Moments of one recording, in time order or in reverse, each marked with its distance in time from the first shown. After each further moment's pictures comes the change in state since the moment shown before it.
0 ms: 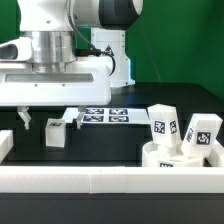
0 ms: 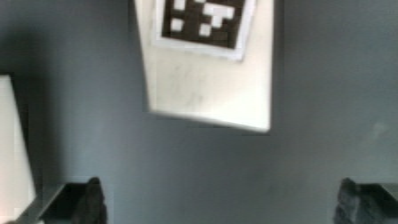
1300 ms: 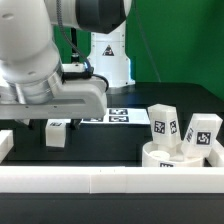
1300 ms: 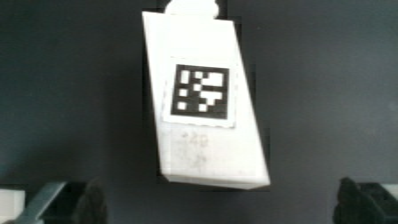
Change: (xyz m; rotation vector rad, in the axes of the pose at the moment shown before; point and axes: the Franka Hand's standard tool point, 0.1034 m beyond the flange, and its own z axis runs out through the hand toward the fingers) arm -0.002 0.009 0.003 0.041 -0.566 0.057
